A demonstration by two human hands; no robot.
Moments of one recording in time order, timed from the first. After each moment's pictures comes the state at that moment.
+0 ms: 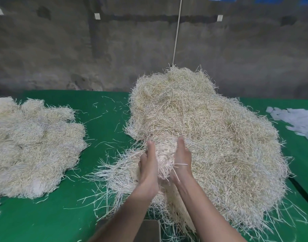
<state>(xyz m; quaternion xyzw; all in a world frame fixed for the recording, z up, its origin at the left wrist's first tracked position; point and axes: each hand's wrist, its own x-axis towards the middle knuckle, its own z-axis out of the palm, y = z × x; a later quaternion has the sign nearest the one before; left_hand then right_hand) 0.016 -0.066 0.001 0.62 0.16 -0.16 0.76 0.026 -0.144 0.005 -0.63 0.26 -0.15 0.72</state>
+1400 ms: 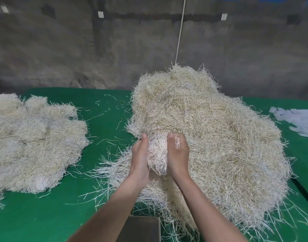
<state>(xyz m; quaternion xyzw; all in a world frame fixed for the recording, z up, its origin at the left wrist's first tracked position) 0.028 -0.045 0.009 0.56 0.10 -0.15 0.80 0.025 -0.137 -0.005 -0.74 0.10 -0.25 0.62</state>
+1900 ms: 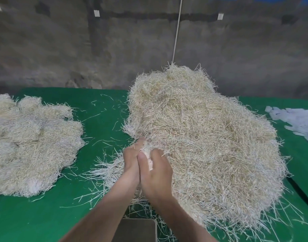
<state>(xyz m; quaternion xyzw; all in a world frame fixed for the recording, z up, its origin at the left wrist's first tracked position) 0.044 -0.049 0.006 0.60 0.16 -0.07 0.78 -0.002 -0.097 -0.021 -0.85 0.05 -0.28 0.44</state>
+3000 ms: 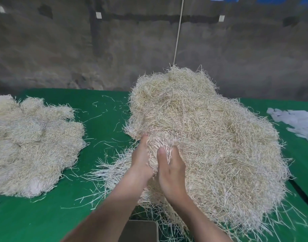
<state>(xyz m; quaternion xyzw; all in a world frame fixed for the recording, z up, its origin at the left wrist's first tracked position) 0.042 -0.063 0.017 0.48 0.16 -0.20 0.84 -0.012 -0.117 -0.003 -0.77 0.07 -0.25 0.58</state>
